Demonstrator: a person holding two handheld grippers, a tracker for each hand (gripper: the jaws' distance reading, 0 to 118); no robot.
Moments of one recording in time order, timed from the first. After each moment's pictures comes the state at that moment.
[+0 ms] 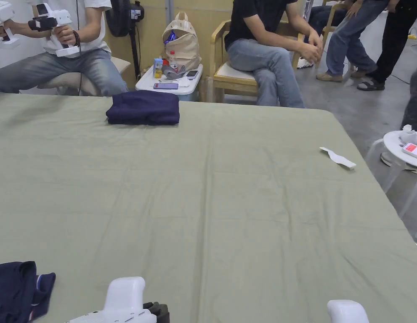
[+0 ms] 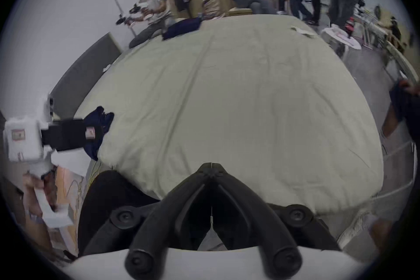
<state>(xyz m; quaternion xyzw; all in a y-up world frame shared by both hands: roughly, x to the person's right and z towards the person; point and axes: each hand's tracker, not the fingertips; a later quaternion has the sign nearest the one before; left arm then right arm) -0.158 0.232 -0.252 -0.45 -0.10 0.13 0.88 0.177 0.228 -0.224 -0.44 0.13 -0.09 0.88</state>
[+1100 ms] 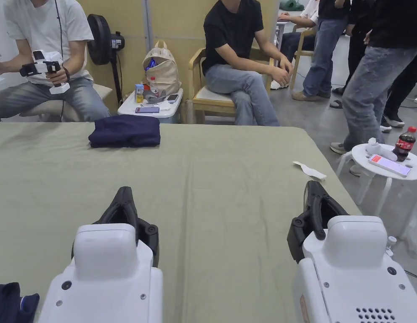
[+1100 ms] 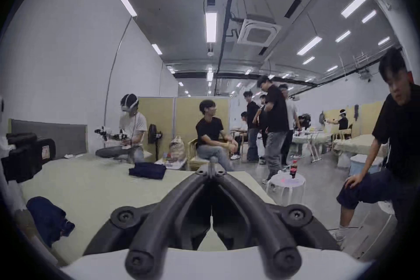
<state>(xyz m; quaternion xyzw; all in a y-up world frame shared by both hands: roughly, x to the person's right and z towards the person) -0.096 0.358 -0.195 0.06 0.04 -0.04 1.00 0.123 0.353 -0.196 0.07 -0.05 0.03 1.00</state>
